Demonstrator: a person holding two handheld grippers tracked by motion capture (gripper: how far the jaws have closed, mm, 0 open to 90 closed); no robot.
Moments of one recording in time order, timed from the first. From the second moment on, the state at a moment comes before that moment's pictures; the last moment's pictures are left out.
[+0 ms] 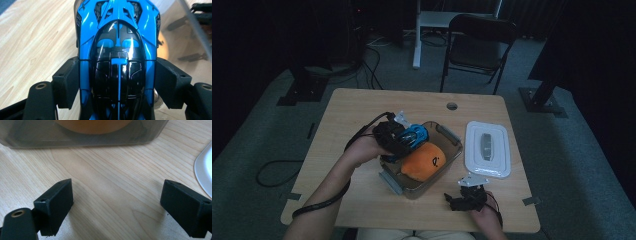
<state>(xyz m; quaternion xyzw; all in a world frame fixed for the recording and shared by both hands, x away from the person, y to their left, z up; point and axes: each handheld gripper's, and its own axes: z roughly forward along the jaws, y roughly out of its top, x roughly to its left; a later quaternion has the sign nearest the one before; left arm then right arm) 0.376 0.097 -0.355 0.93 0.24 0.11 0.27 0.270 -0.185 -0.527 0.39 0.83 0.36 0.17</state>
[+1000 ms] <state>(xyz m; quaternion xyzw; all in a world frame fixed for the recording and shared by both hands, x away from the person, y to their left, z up) 0.374 0.068 -0.393 0.93 0.25 0.10 0.23 0.271 -0.185 -0.527 0.39 0.83 0.36 0.17</state>
